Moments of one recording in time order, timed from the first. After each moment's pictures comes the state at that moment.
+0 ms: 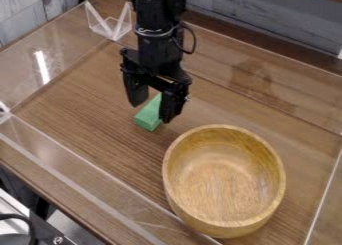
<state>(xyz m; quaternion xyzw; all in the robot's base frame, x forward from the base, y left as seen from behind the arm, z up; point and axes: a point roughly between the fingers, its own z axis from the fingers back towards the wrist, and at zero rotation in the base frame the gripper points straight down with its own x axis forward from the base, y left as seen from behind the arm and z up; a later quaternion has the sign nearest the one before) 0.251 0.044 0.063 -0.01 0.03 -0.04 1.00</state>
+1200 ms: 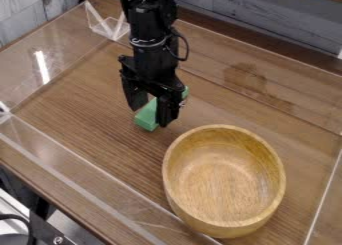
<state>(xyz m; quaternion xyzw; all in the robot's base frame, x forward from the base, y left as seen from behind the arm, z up) 0.254 0.049 0.048 -0.02 0.01 -0.06 1.00</state>
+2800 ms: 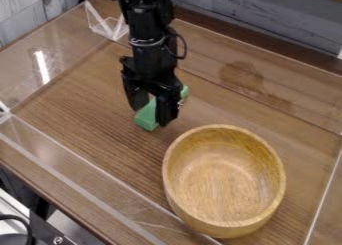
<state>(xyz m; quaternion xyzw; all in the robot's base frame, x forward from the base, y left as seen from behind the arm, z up) 0.258 0.052 0.044 -0.04 0.02 -0.08 1.00</state>
